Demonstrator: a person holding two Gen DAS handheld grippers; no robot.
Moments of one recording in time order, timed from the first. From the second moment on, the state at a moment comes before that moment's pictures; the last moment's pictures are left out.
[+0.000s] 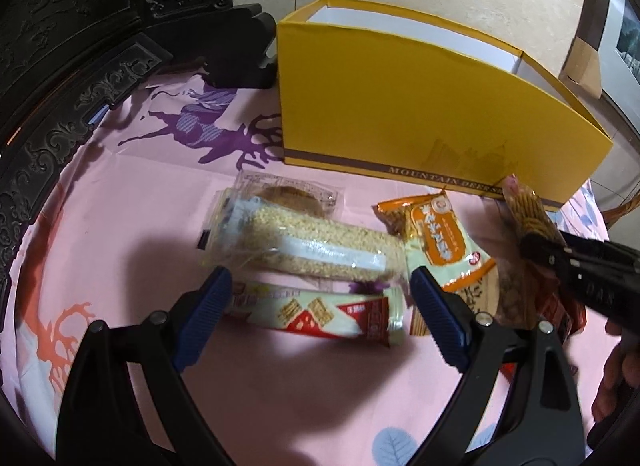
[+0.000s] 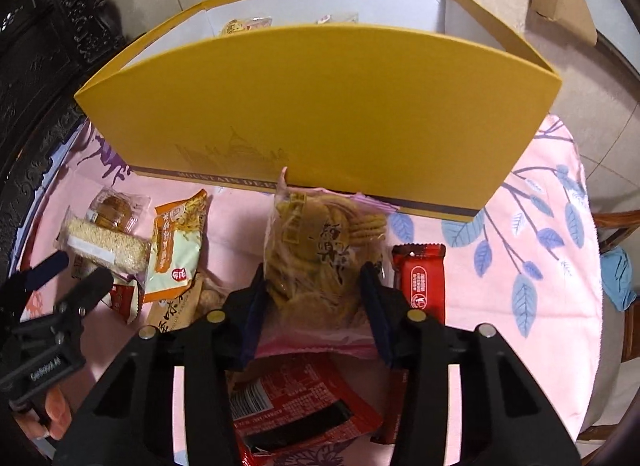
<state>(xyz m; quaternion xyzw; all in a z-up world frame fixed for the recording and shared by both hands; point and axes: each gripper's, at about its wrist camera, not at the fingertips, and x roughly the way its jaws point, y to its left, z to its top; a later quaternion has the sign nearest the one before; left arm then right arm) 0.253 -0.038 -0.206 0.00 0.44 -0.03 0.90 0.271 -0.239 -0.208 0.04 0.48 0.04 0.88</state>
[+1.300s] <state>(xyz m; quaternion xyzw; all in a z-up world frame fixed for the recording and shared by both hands) 0.274 -0.045 -0.184 0.05 0.39 -0.06 0.92 0.270 -0.243 -0.207 0.06 0.48 0.04 0.88</state>
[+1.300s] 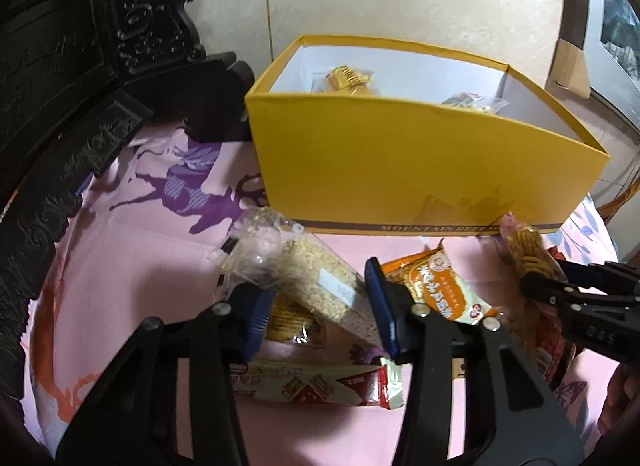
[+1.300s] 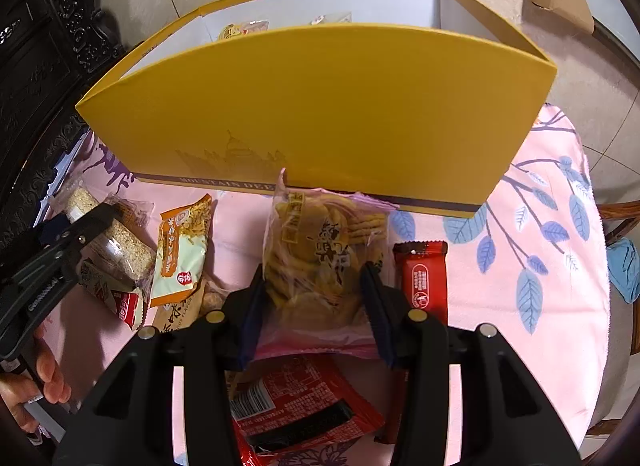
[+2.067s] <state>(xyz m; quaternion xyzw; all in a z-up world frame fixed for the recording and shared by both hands) 0.256 -0.054 -0.116 0.04 0.33 -0.10 0.94 0.264 -0.246 -0.187 0.06 0.46 0.05 0.88</state>
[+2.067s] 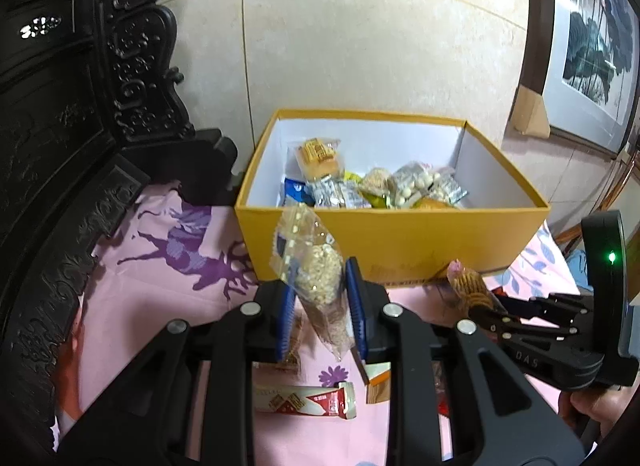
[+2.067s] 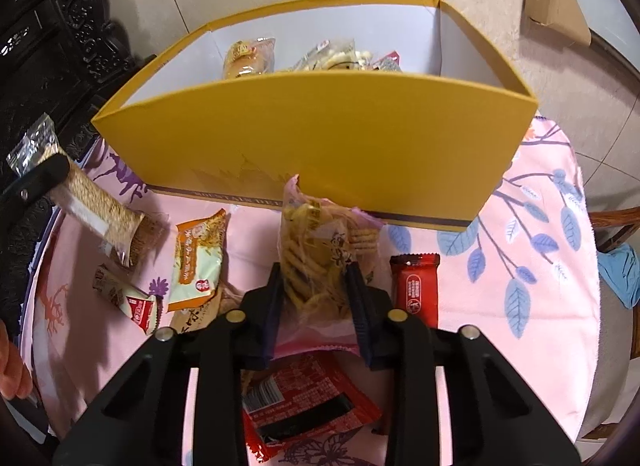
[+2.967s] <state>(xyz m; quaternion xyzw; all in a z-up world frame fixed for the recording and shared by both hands) 0.378 -0.105 -0.022 0.02 0.28 -0.13 0.95 0.305 -0.244 -0.012 0.04 0.33 0.10 0.94</state>
